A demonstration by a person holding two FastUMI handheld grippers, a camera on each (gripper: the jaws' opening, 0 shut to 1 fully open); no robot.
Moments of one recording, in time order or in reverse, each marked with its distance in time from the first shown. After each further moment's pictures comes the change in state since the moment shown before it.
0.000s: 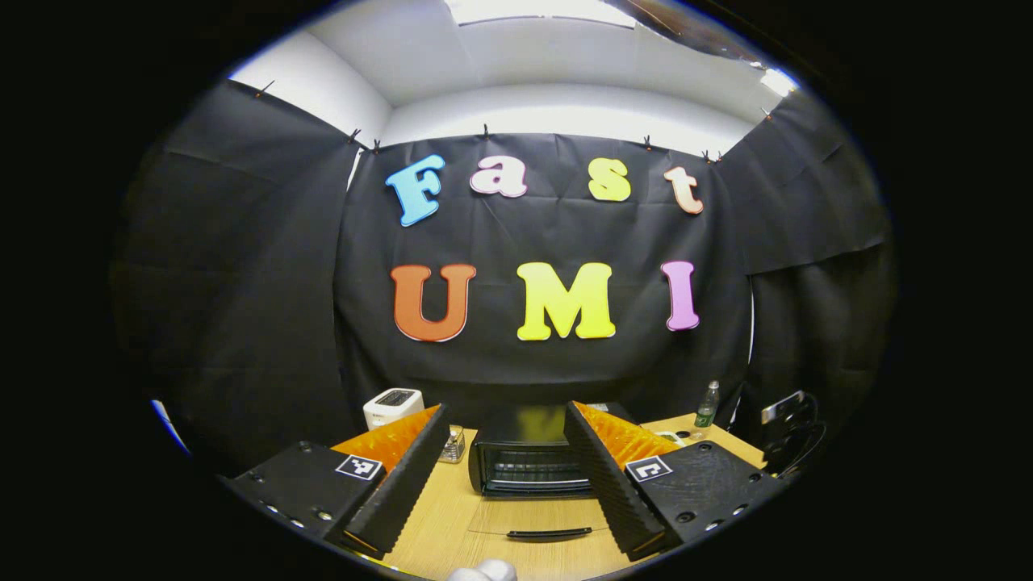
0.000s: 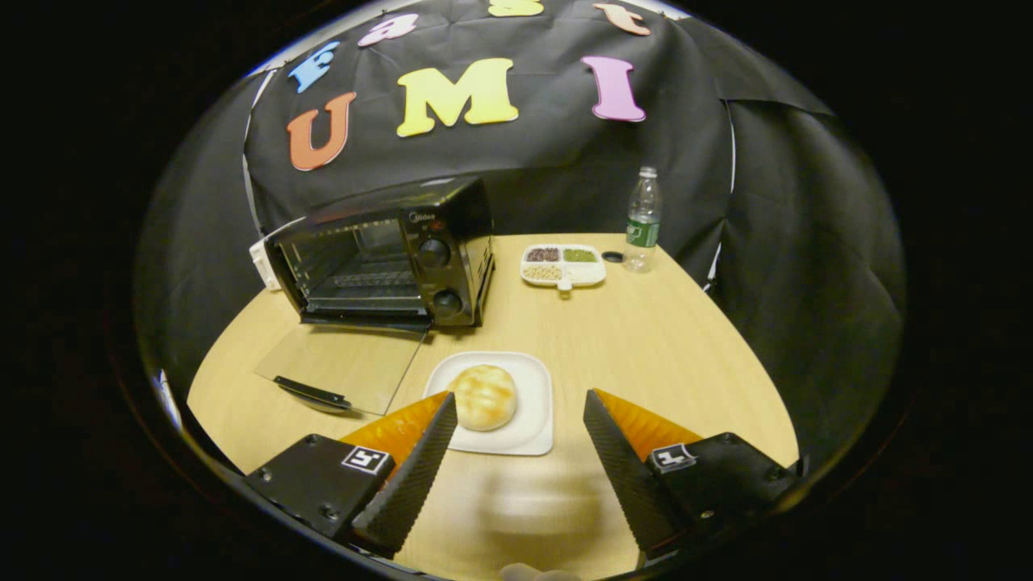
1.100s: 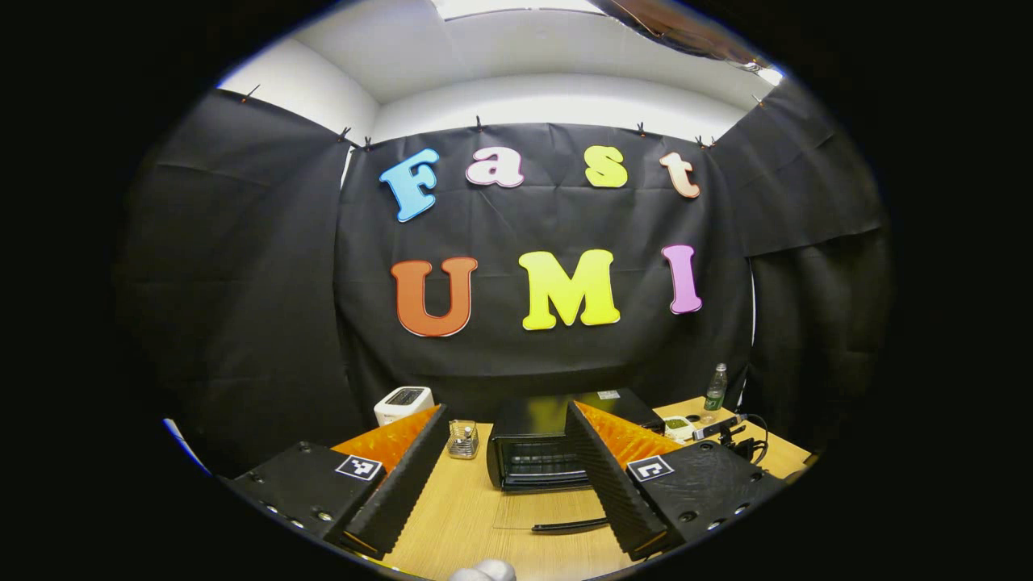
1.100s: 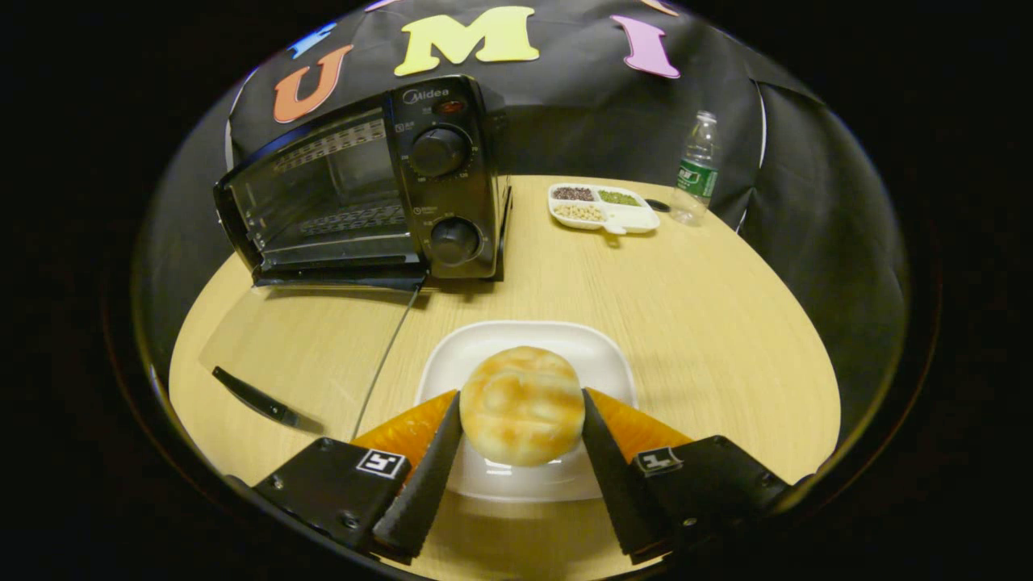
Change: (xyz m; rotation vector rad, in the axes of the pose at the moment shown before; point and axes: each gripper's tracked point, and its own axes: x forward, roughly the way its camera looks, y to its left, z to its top) left arm 0.005 0.023 -0.019 0.046 0.065 -0.008; right arm 0.090 0.032 -0.022 -0.026 0.128 -0.027
